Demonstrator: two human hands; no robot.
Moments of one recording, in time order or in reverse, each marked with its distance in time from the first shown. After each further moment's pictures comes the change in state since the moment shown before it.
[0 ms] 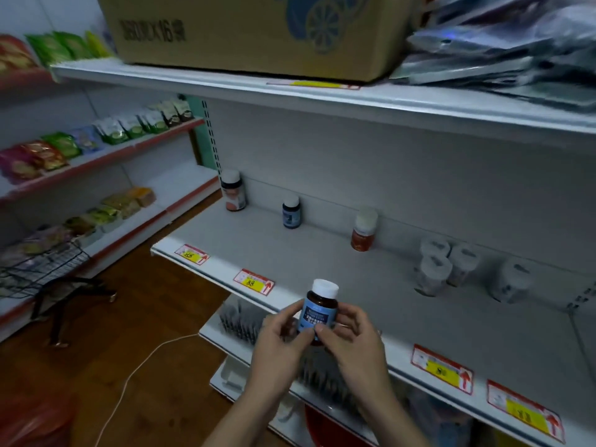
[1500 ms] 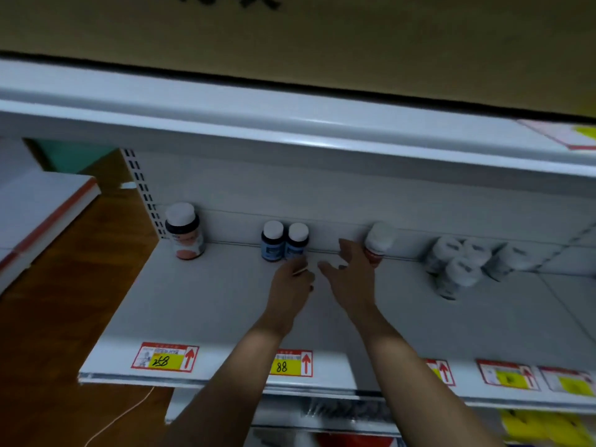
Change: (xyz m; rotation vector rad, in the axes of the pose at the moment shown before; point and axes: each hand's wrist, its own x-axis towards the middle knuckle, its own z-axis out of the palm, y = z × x) left_hand 0.287 0.015 -0.041 -0.164 -0.445 -0.067; right_hand 0.225 -0.031 0.115 -0.387 0.579 -0.038
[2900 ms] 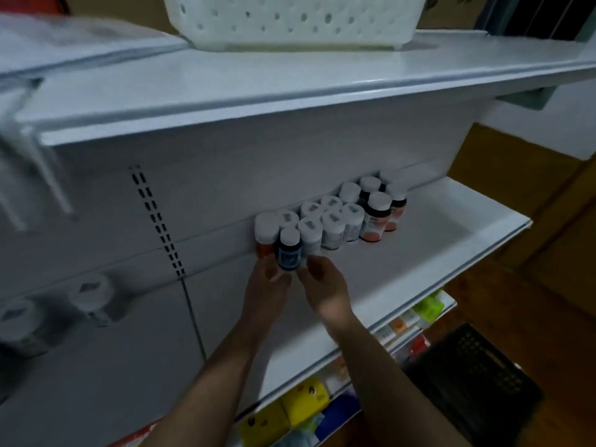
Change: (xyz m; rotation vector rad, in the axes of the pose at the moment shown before) left_hand -0.072 -0.075 0.682 0.316 -0.443 0.126; right_hand 0.081 0.290 -0.609 0.103 0.334 0.316
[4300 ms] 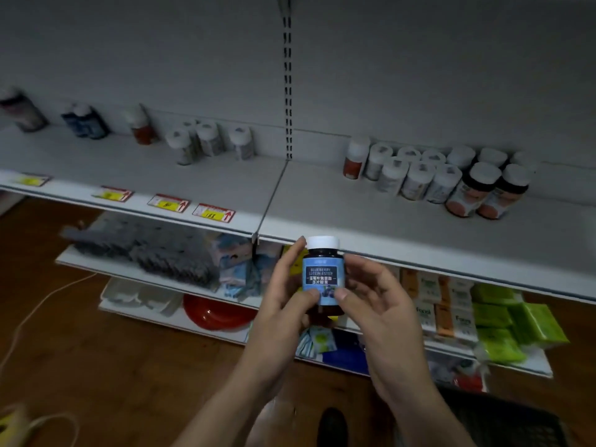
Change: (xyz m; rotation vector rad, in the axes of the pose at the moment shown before) left_hand -0.291 0.030 0.133 -0.501 0.414 0.065; right_hand -0.161 0.023 -0.201 0.457 -0.756 -0.081
